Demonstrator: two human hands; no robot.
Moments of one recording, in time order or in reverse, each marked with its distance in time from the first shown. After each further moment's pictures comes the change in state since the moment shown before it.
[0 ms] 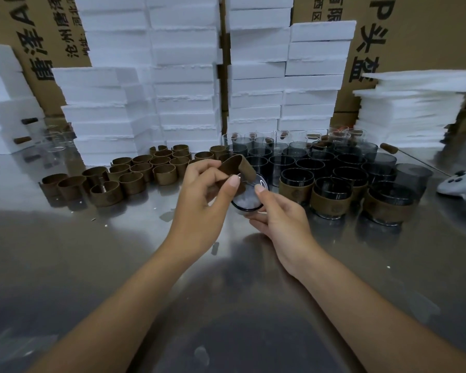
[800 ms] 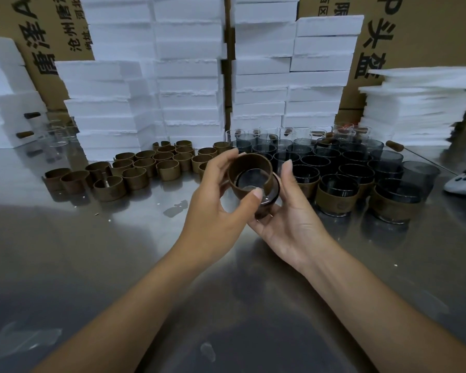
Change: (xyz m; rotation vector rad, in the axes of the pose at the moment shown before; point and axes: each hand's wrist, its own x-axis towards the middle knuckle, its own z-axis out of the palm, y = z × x) left_hand -0.014 0.006 0.006 -0.200 -0.077 0.031; right_hand -0.008 -0.017 0.004 0.423 -0.210 0.215
